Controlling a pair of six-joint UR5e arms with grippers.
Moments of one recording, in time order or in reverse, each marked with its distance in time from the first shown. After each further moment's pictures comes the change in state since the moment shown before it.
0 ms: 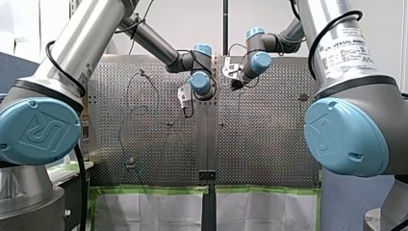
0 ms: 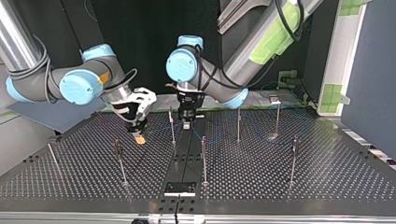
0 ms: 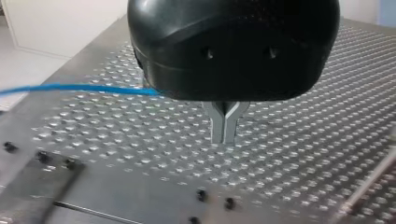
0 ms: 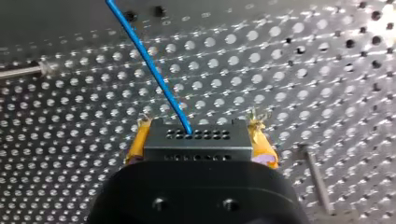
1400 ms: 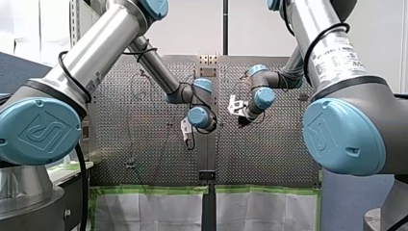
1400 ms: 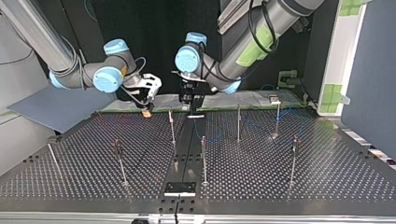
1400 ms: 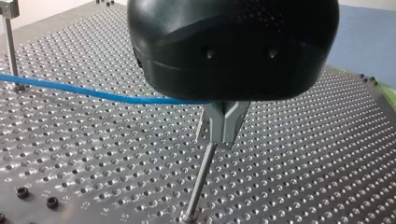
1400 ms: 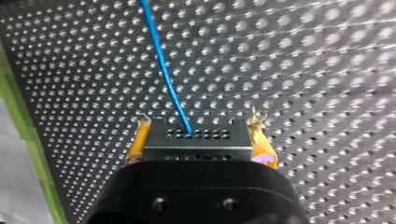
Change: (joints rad) left arm 0.001 -0.150 -0.128 0.214 0.115 -0.039; right arm -0.032 0.139 0.198 -0.134 0.046 -0.016
